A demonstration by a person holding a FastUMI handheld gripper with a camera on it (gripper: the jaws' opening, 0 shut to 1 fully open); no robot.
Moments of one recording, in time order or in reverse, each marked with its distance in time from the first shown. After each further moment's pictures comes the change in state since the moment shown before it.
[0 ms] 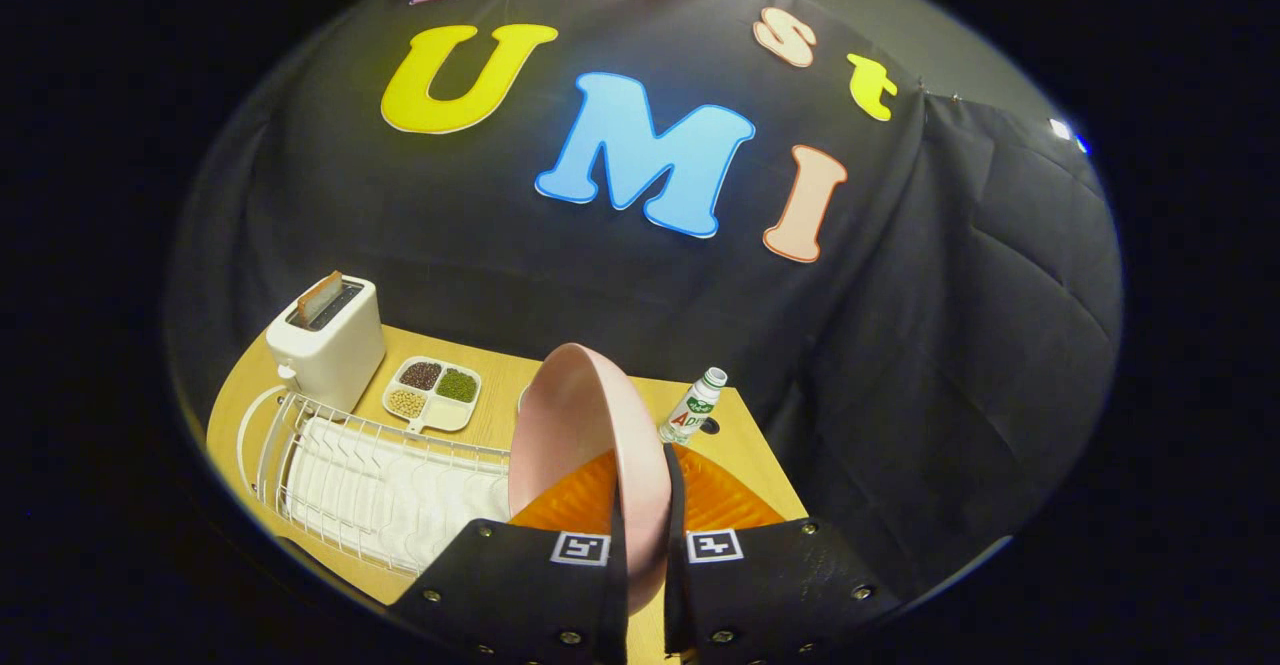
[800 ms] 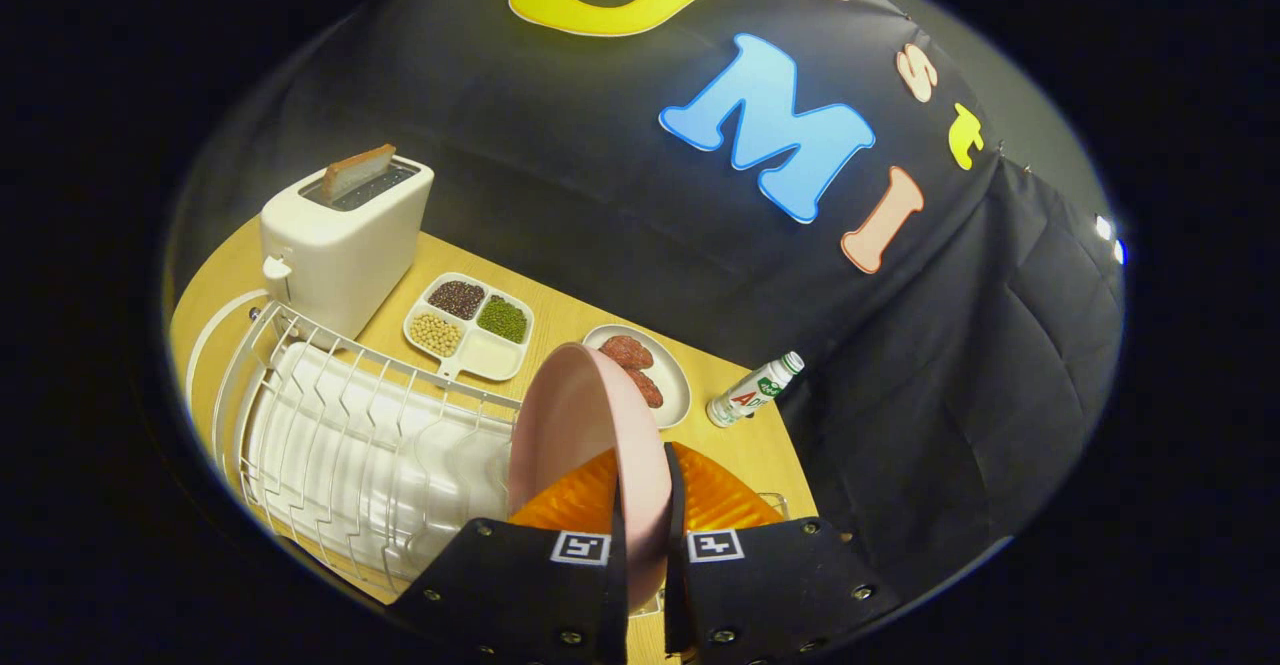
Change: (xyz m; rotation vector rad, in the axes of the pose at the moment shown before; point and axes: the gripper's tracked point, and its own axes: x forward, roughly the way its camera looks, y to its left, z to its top) arm 0.055 0.166 -0.035 -0.240 0.116 -0.092
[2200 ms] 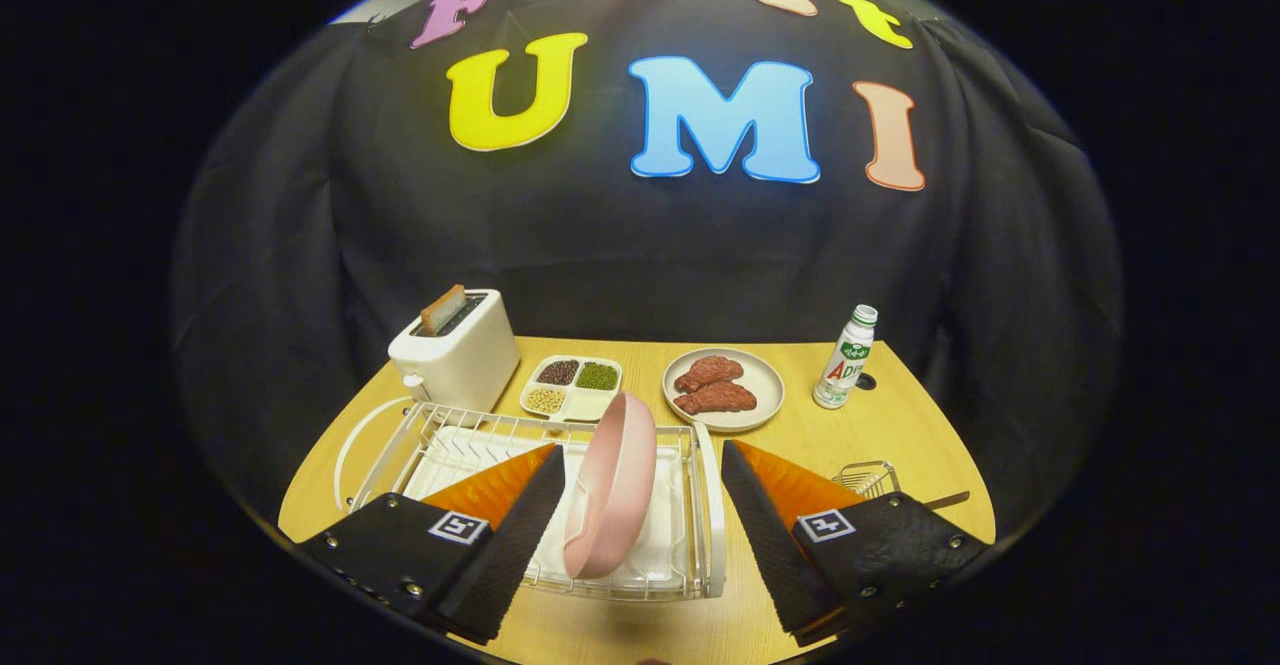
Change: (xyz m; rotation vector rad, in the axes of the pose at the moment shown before) arm -0.020 -0.039 -0.037 0.378 -0.144 0.466
